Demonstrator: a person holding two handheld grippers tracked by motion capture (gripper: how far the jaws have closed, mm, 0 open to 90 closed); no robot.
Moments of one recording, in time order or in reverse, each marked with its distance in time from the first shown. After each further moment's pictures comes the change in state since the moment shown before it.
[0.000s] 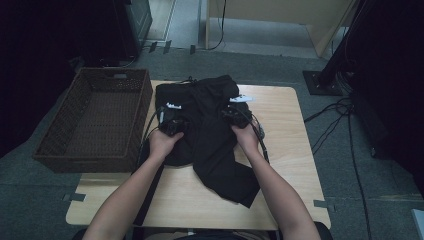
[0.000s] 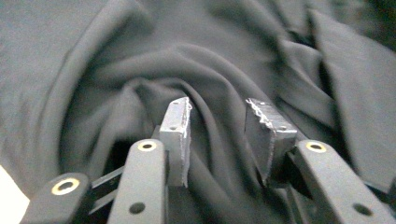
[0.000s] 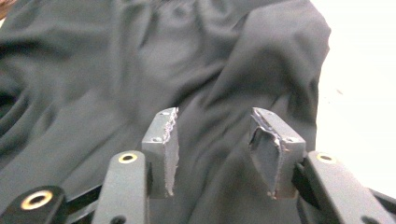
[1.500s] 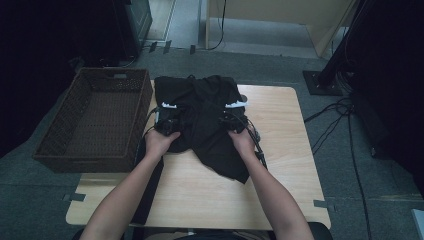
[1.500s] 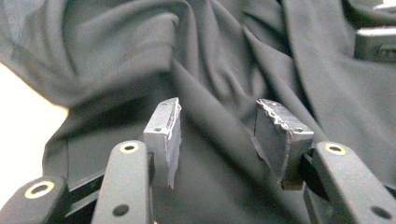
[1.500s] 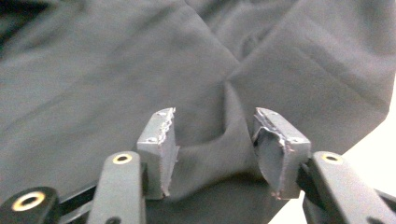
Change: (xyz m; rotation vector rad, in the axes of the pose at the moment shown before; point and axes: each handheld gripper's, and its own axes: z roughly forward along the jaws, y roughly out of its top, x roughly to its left) left arm 0.014 -0.001 -0.002 -0.001 0.010 -0.010; right arm 0.006 -0.015 0.020 0.059 0.001 0.012
